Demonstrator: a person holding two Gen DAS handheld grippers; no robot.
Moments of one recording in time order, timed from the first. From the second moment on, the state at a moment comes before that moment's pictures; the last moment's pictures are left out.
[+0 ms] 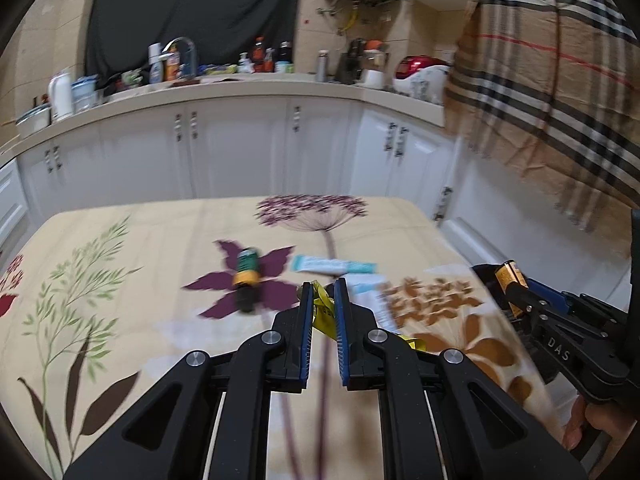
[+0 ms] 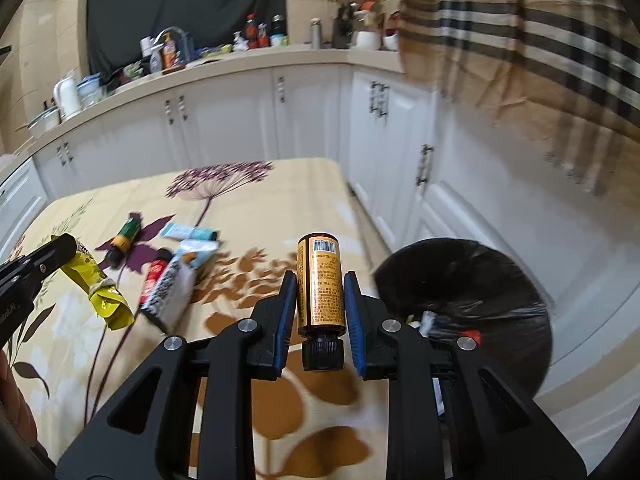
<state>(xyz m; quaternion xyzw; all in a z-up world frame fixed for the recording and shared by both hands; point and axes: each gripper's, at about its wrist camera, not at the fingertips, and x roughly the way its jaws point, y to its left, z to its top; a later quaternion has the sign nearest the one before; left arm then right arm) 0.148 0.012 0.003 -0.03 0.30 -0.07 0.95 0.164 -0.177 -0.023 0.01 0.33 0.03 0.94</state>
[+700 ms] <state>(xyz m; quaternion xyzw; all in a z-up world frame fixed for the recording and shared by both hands) 0.184 -0.144 -0.003 0.05 0.29 -0.19 0.94 0.171 -0.293 -0.032 0.04 0.30 -0.09 0.95</state>
